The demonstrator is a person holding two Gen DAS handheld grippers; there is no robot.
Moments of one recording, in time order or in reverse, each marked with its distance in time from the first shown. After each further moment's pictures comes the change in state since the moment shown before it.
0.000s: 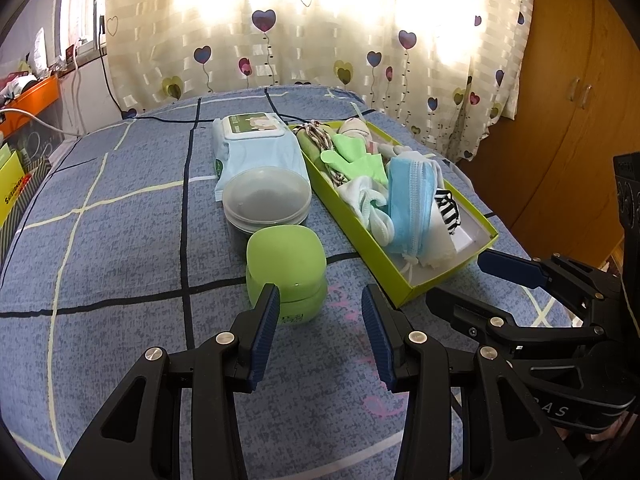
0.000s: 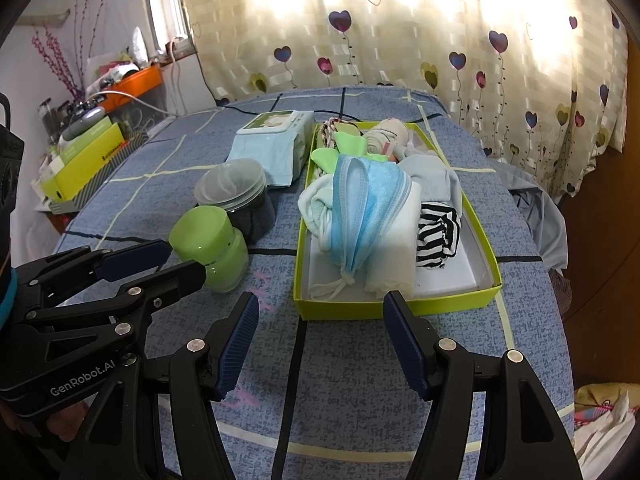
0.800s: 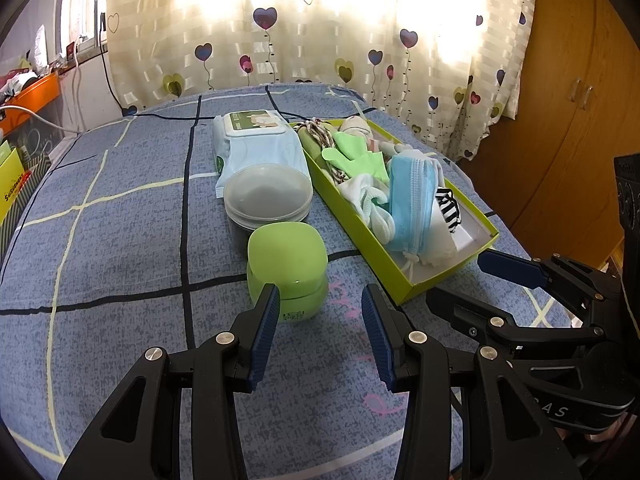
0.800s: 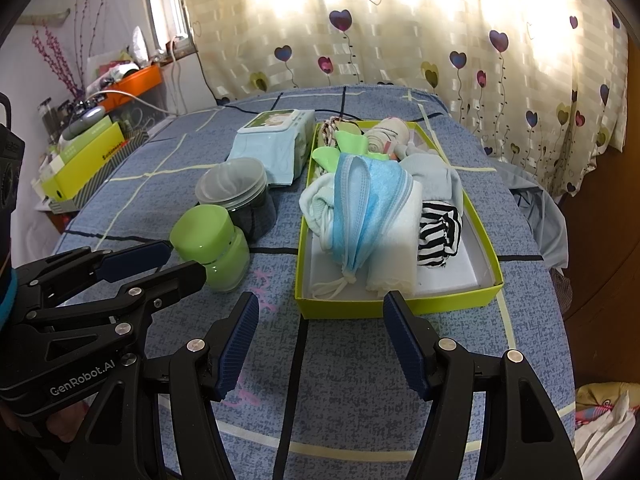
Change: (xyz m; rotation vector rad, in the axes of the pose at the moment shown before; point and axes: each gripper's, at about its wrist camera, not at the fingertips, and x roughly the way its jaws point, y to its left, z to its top) left arm 0.000 0.002 -0.001 -0.002 0.003 -0.001; right arm 0.001 0.002 -0.001 0.001 0.002 0.001
